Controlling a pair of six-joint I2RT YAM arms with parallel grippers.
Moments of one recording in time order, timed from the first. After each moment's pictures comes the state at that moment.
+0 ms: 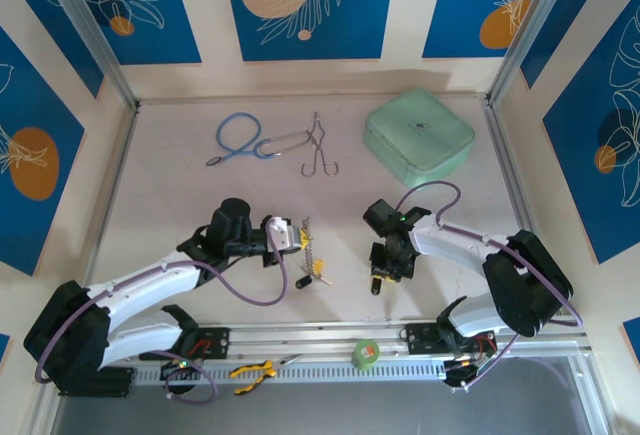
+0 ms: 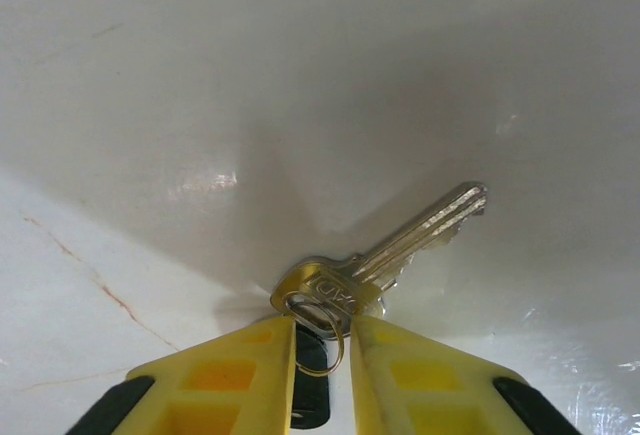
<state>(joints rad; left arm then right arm) -0.69 1.10 0.47 0.18 0.60 0.56 0.65 1.39 0.69 -0.84 -0.13 0.92</state>
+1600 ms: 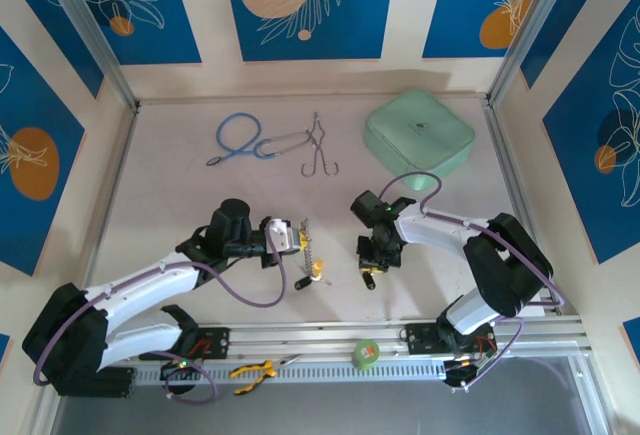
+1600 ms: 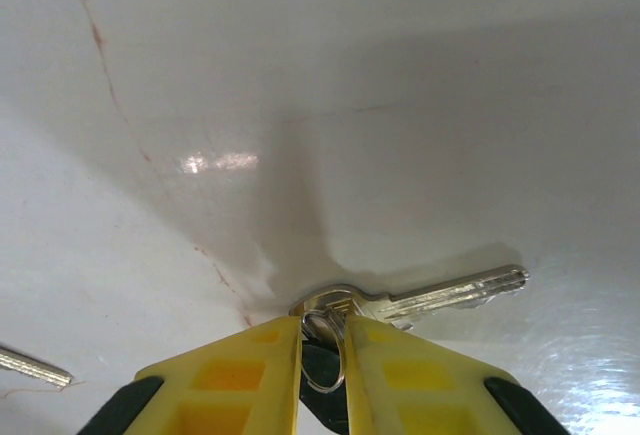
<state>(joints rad) -0.69 1.09 0.47 0.14 0.59 0.58 0.68 1.52 0.81 -0.80 -0.18 0.80</state>
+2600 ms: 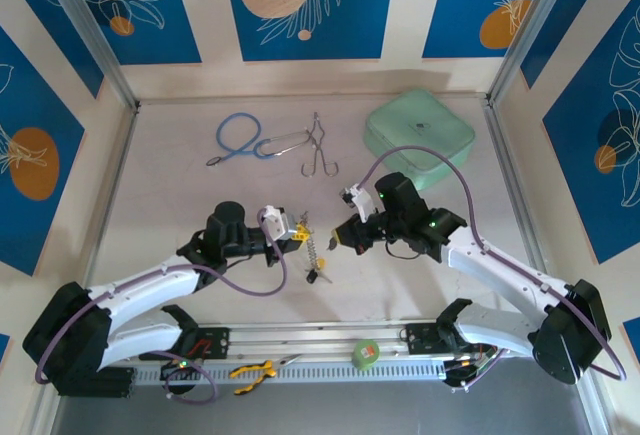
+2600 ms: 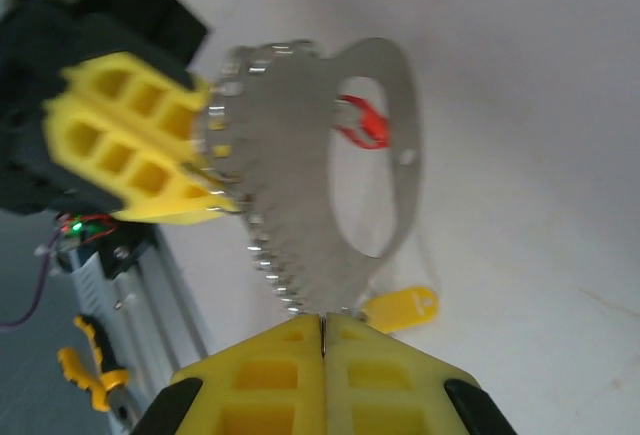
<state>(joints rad) -0.69 1.10 0.42 0.36 0.59 0.24 0.68 1.09 0.77 -0.41 -0.53 0.19</state>
